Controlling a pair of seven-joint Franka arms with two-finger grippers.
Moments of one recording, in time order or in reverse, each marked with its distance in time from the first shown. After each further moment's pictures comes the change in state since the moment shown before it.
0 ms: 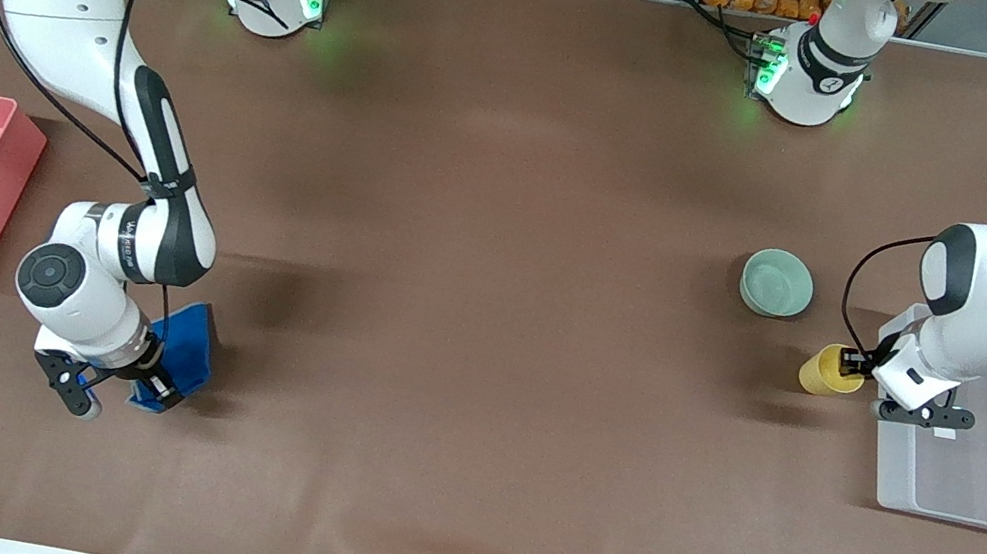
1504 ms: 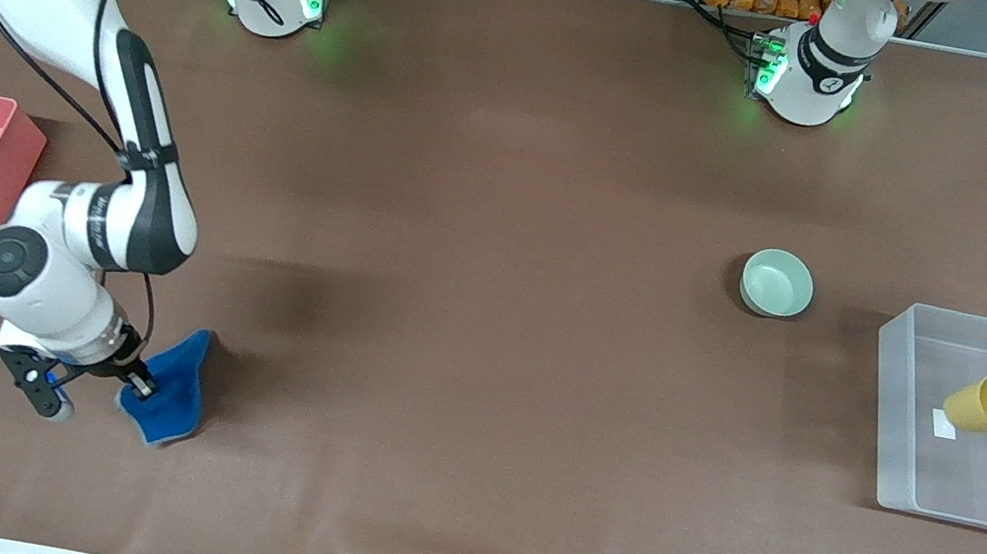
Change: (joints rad) left arm 0.012 0.120 0.281 0.512 -0.247 -0.459 0.310; right arm 0.006 -0.135 0.016 0.059 -0.001 -0.207 -0.018
